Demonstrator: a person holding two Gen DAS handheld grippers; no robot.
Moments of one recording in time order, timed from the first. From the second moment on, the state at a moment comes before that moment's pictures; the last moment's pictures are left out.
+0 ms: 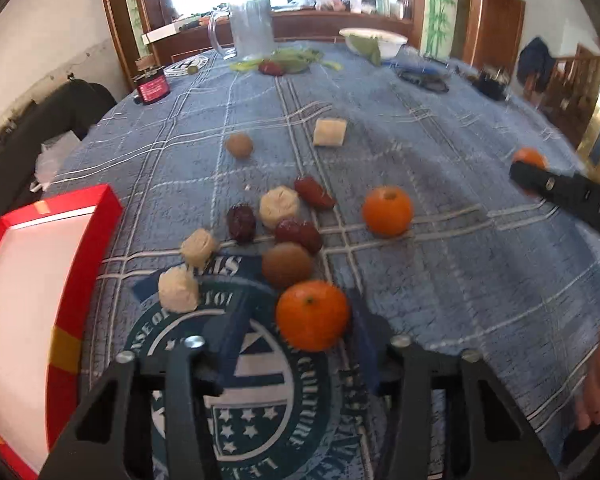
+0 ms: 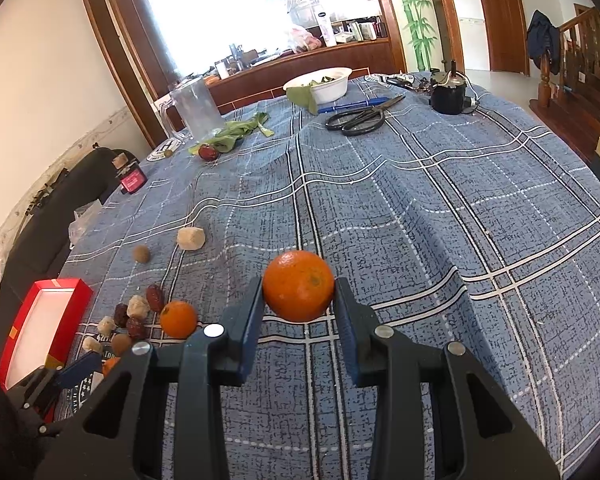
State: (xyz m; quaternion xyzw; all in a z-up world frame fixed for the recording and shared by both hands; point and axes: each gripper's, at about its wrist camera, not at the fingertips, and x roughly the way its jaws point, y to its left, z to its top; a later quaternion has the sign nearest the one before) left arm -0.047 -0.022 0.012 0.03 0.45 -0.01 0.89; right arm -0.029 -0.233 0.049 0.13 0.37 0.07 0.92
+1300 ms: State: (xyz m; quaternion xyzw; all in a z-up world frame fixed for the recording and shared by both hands) left arm -0.158 0.058 0.120 0.05 0.26 0.07 0.96; right arm -0.029 -0.262 0.049 0.15 0.34 -0.03 0.93
